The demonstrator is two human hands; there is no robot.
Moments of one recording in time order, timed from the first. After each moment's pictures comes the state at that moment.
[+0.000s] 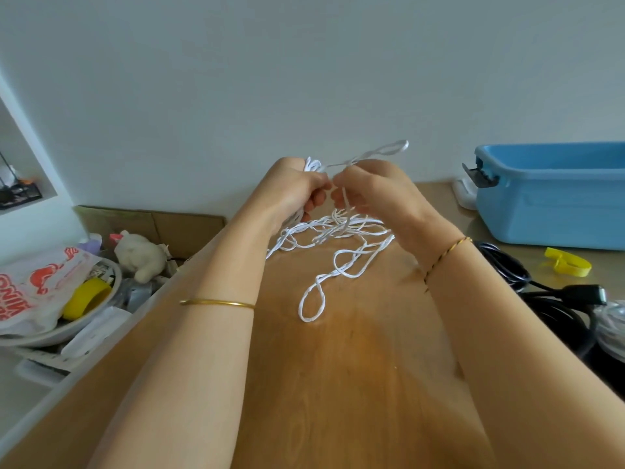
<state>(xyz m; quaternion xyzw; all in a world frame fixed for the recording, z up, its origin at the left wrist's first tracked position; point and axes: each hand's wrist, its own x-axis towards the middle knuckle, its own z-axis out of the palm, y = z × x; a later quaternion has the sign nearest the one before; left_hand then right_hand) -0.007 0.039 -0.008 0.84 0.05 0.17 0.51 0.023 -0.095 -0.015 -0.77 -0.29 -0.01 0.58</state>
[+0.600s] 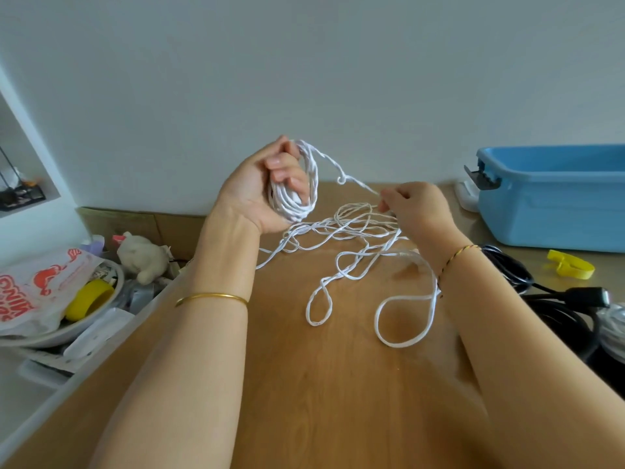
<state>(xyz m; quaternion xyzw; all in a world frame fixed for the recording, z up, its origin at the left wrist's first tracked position) -0.013 0.069 -0.001 0.33 -0.05 -0.06 0.94 0.055 -0.119 -0.043 -0.86 -0.15 -0.14 0.47</state>
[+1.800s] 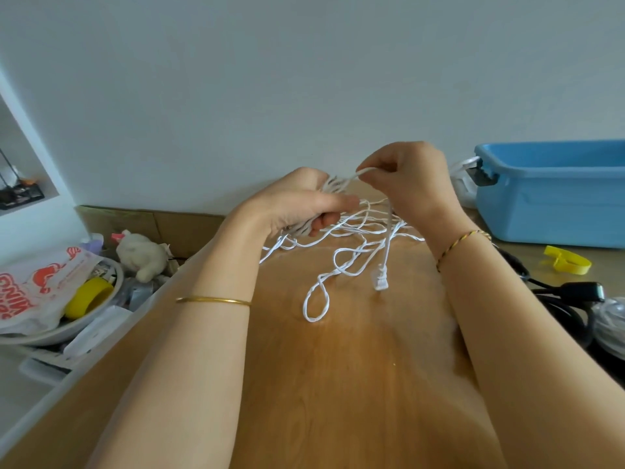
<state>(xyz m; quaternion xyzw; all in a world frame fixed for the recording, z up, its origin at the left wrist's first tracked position) -0.015 0.038 -0.009 0.88 -0.05 0.05 0.47 0.041 -0.116 -0.012 -0.83 -0.28 -0.25 0.41</state>
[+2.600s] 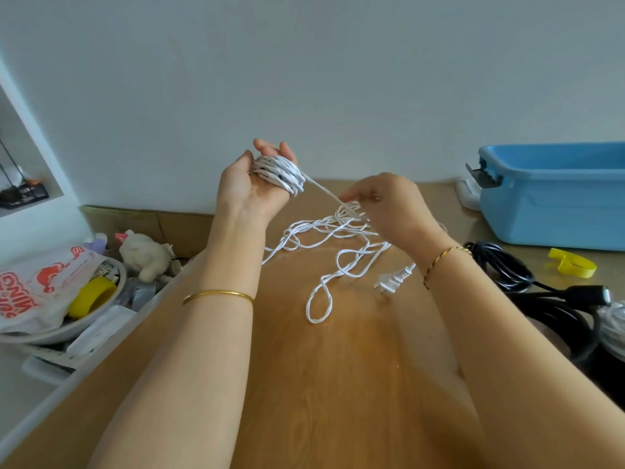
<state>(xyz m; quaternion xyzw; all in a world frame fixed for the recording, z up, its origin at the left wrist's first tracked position) -0.005 0.070 -0.002 0.05 -0.01 0.13 0.99 0.036 -0.102 -0.034 -0.87 -0.28 -0.16 0.38</state>
